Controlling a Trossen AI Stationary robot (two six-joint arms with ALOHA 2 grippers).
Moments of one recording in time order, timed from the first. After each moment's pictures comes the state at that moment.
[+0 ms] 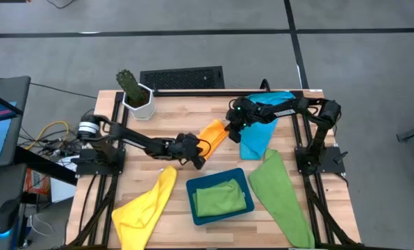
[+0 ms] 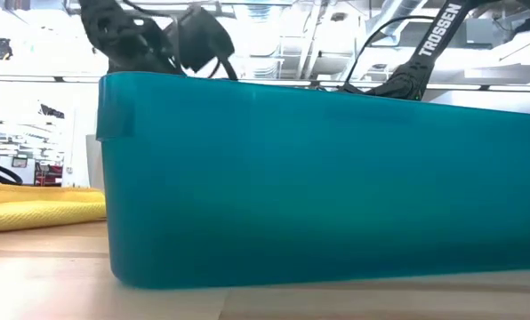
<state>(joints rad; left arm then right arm) -0.03 1.75 0.80 0.18 -0.35 -0.63 -0.52 1.81 0.83 0.06 -0.36 -0.16</state>
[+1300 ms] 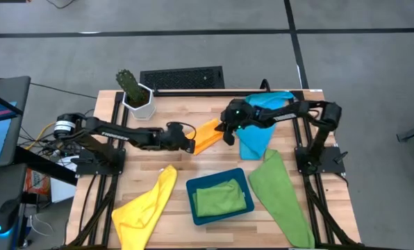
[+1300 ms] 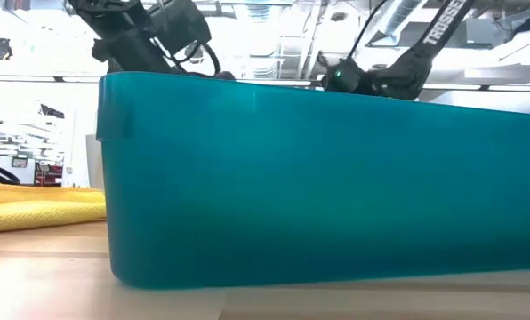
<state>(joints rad) 0.06 1.47 0.75 -0.12 -0.31 -1.08 -0.43 1.79 0.83 0.28 -0.37 -0.10</state>
